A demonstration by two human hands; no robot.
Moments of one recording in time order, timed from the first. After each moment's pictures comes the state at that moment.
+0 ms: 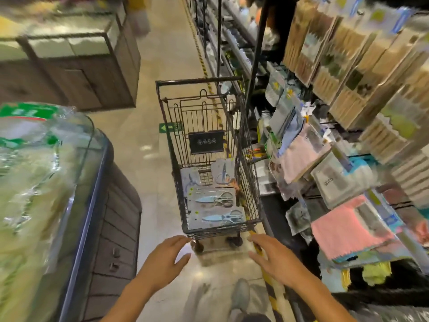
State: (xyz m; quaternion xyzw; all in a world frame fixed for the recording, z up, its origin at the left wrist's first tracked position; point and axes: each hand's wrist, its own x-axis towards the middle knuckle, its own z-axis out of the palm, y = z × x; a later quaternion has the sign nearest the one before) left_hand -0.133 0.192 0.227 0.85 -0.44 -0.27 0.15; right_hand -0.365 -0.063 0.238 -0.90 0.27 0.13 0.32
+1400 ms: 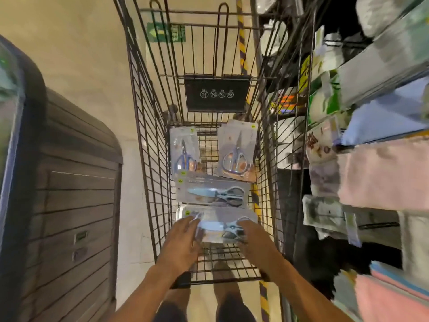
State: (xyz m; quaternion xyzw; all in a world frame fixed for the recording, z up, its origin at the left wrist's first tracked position) left_hand 0.011 -0.015 0.025 0.85 -0.32 -0.40 0.15; right_hand -0.142 -0.216 -0.010 -0.85 0.28 0.26 0.37
